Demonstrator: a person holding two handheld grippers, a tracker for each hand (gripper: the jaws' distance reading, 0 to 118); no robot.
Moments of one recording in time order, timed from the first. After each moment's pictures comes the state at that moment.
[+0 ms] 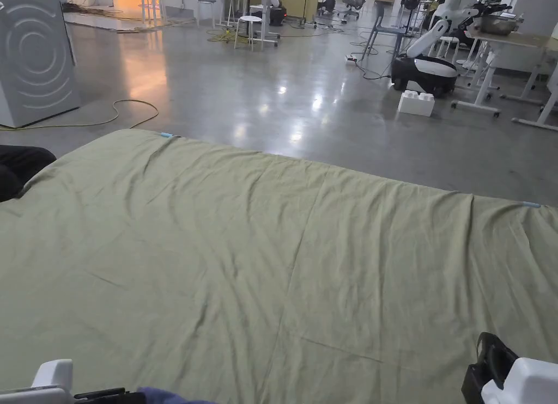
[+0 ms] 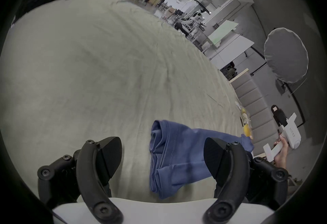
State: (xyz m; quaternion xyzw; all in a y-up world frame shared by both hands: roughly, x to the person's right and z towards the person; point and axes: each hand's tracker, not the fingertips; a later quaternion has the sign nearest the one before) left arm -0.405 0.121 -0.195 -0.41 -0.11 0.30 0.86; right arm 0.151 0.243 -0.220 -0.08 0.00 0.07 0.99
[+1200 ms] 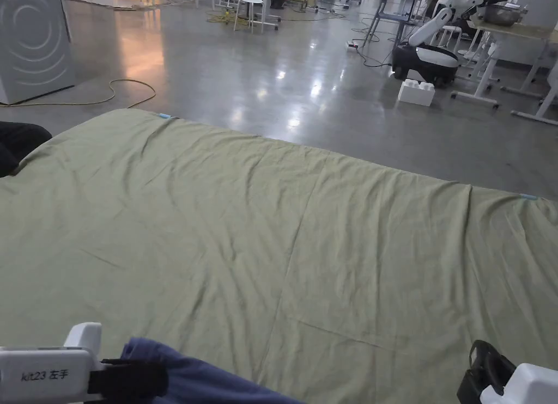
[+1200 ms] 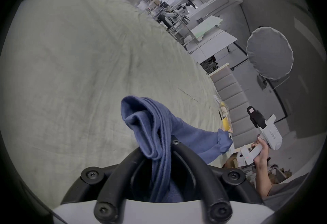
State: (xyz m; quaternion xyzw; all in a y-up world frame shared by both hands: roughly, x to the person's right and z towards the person) left arm -0.376 0.172 -0.204 -0.40 -0.20 0.31 0.84; right arm 0.155 0.233 -0.207 -0.12 0.00 0.03 0.99
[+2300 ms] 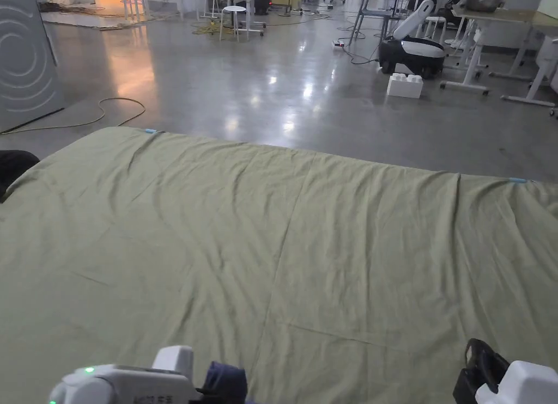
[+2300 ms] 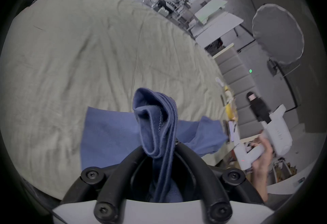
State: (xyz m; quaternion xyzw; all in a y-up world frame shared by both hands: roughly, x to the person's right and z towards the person) left arm -0.207 0.187 -0.224 -0.49 -0.19 0.25 0.81; right arm 0.183 0.220 -0.207 -0.13 0.00 0.00 0.99
